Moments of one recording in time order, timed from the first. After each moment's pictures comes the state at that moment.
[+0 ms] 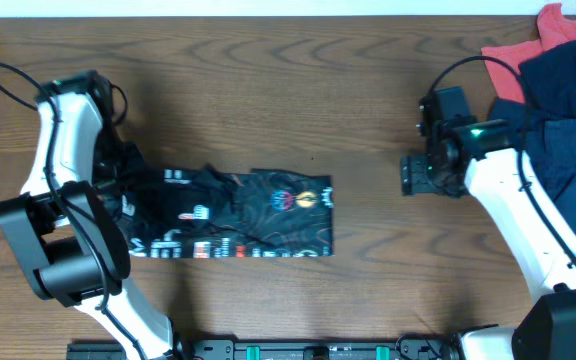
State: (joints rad) left arm 0.25 1.95 1.59 -1.43 -0.12 -0.31; right arm 0.19 1.56 1.21 -1.06 0.12 0.23
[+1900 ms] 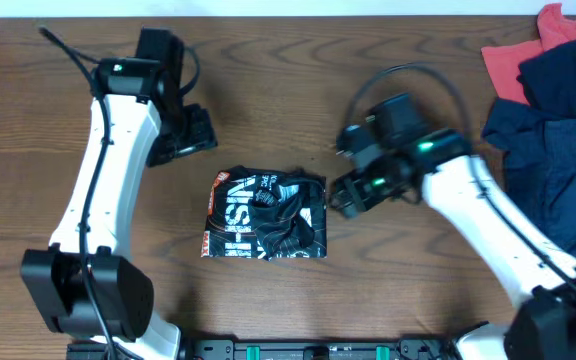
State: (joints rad) left arm -0.09 1.74 1.64 -1.35 0.04 -0.41; right arm 0.46 1.60 1.21 -0.91 -0.36 -0.07
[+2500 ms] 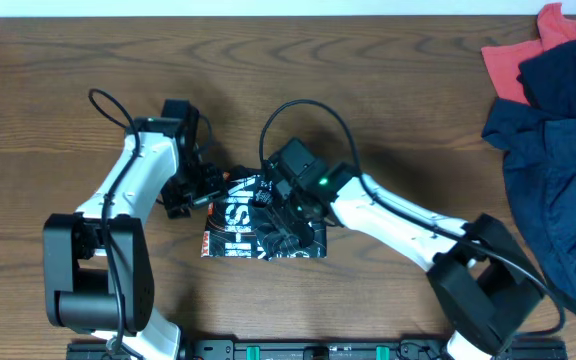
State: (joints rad) left arm -0.08 1.77 1.15 -1.05 0.14 -0.40; right arm 0.79 1.86 1.21 -0.58 -0.16 0.17
